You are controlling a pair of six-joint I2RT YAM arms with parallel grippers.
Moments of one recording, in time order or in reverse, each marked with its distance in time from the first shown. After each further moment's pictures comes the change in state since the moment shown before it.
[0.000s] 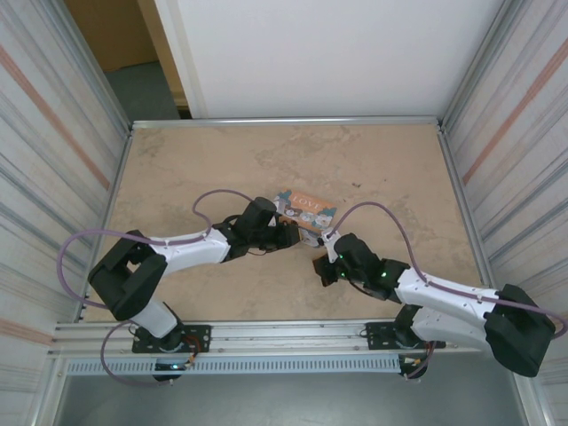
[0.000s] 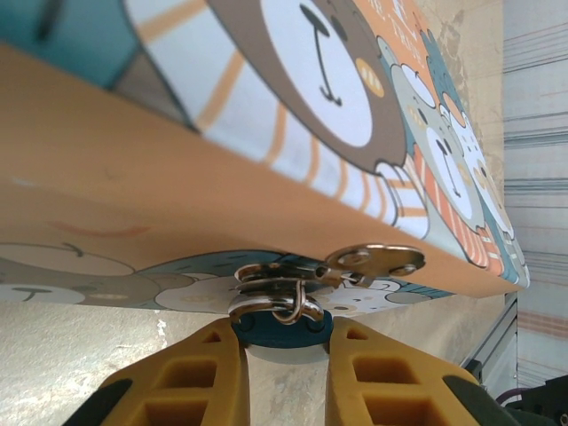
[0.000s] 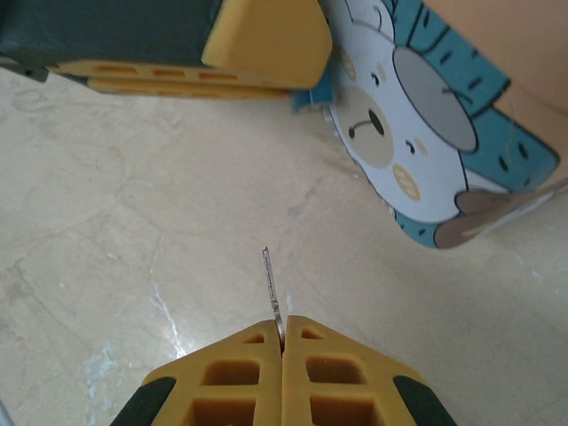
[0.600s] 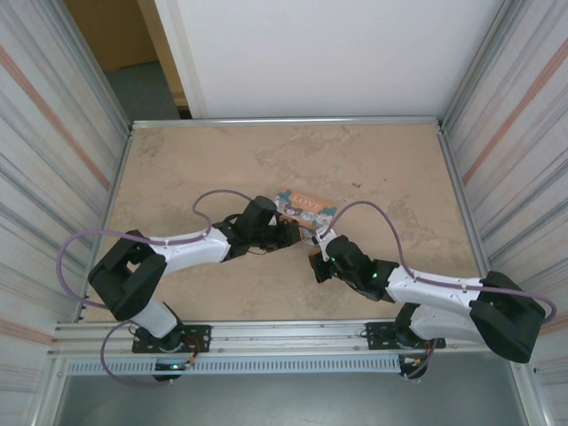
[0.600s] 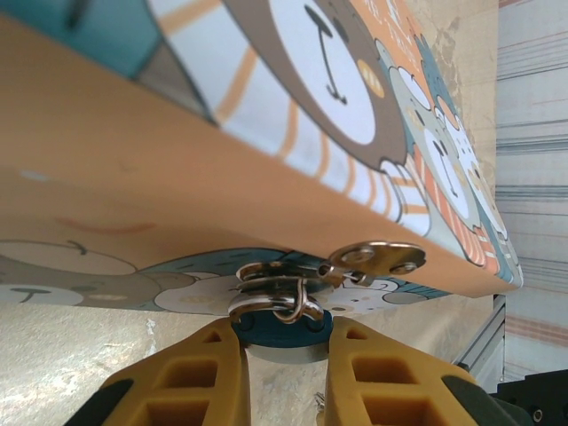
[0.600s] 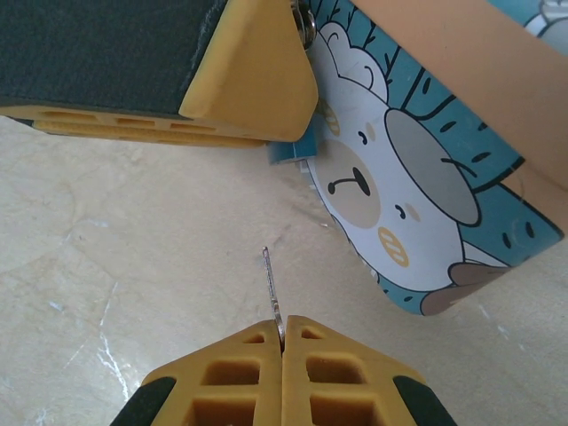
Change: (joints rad) left arm 0.000 0.000 0.011 -0.006 0.003 -0.026; right arm 0.046 0.108 0.000 0.133 0.145 -0.027
